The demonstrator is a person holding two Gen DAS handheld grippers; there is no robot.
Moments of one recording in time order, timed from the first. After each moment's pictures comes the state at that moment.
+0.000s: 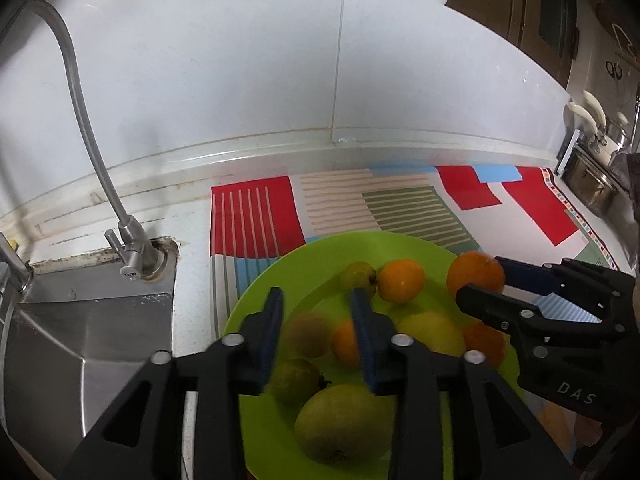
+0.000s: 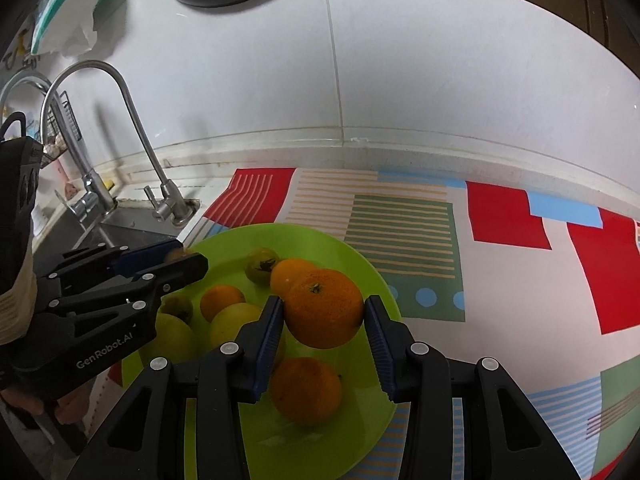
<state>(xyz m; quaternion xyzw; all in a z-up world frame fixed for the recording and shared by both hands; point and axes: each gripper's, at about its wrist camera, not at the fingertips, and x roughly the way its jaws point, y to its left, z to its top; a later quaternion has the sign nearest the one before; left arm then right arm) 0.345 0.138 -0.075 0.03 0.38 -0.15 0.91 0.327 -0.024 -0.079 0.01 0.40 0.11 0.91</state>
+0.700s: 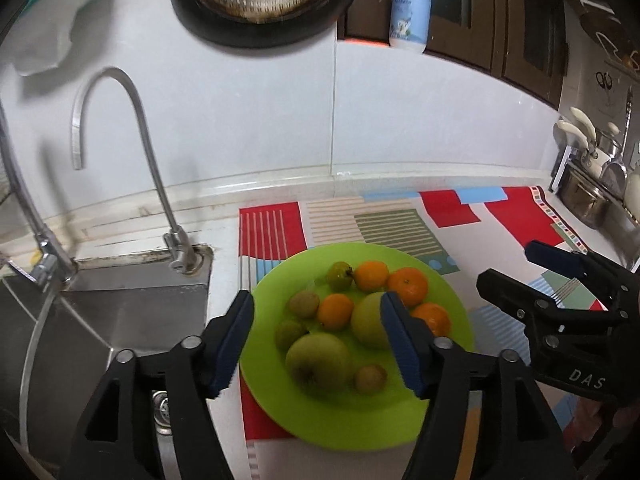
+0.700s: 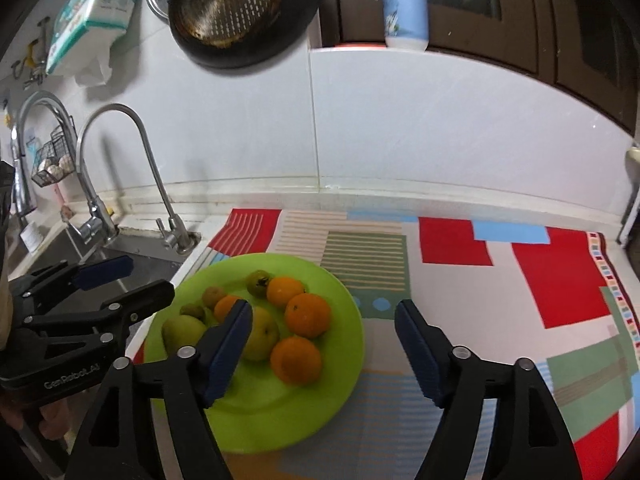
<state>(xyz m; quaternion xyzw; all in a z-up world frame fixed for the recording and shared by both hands) 0.263 0.139 -0.024 0.03 0.34 -0.11 0.94 0.262 -0.039 -0.032 0.01 0.32 0.07 0.94</state>
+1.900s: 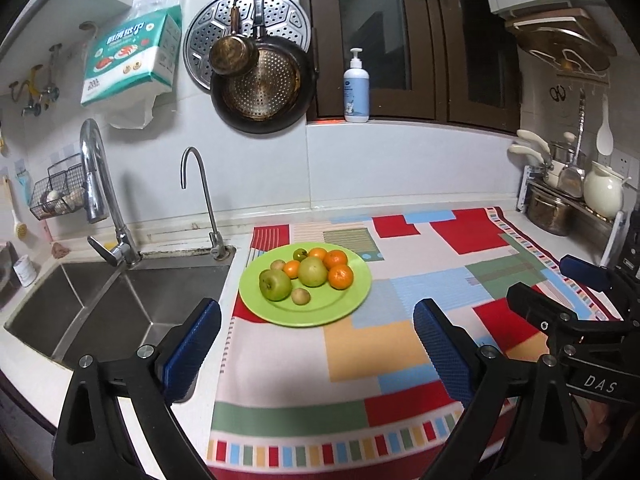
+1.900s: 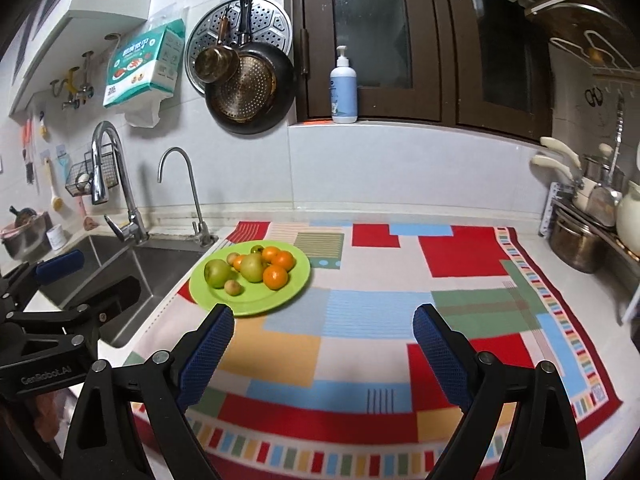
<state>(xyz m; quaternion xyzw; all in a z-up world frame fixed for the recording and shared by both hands) 0.022 0.078 0.031 0.04 0.23 -0.06 0.97 0.022 -0.107 0.022 0.01 0.24 0.04 0.97</state>
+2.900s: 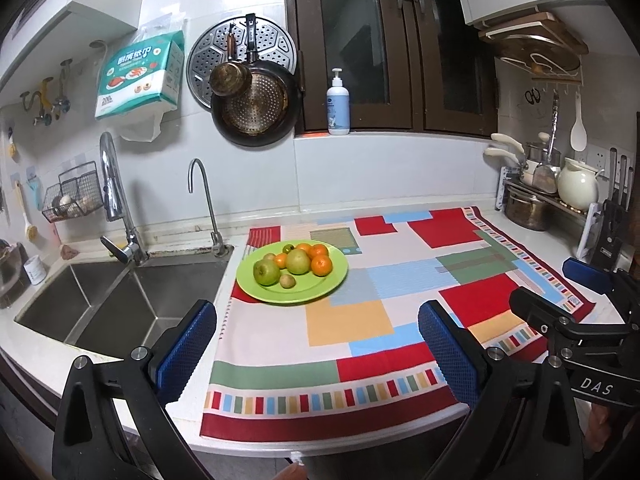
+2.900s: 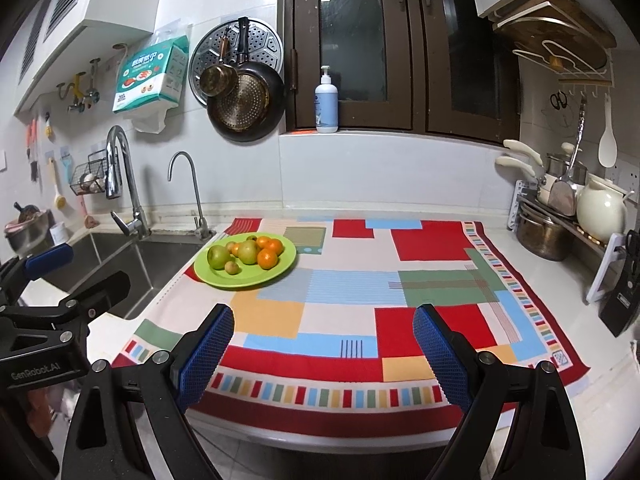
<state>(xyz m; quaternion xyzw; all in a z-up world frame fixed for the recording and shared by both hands) -0.060 0.061 0.042 0.04 0.22 -0.06 0.97 -0.065 -0.126 0.031 0.00 0.23 0.02 0.97</state>
